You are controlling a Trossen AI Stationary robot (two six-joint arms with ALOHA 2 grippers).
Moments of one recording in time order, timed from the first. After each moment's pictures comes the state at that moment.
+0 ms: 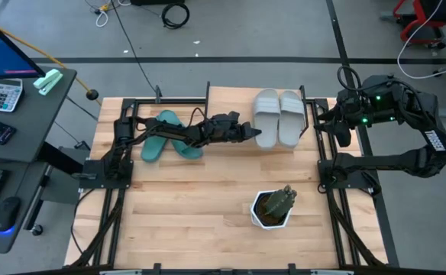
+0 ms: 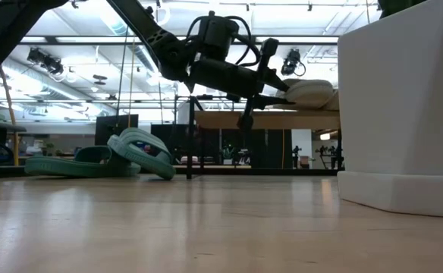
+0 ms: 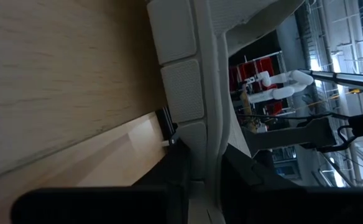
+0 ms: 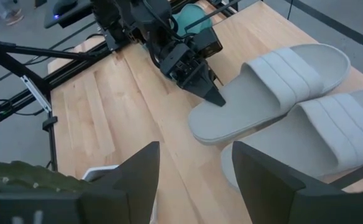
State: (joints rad) left arm 0.23 2.06 1.27 0.64 0.00 -1.22; right arm -0.43 0.90 1.58 -1.35 -0.20 0.28
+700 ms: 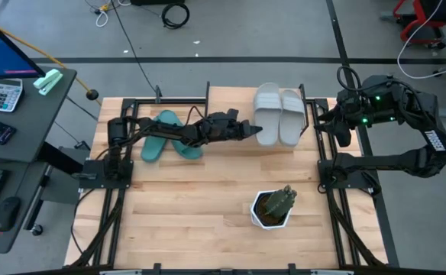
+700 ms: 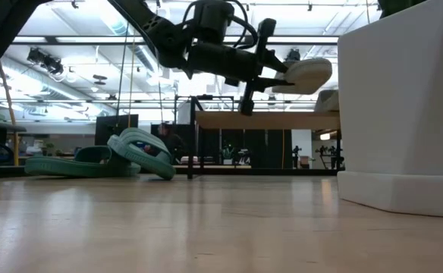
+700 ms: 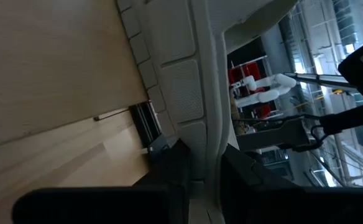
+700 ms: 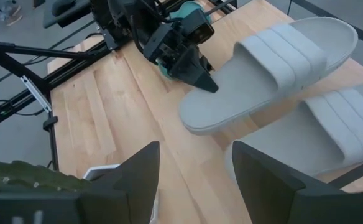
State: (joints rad) left arm 0.22 1.99 1.27 0.63 -0.03 -1.19; right arm -0.43 0.90 1.58 -1.36 -0.20 0.29
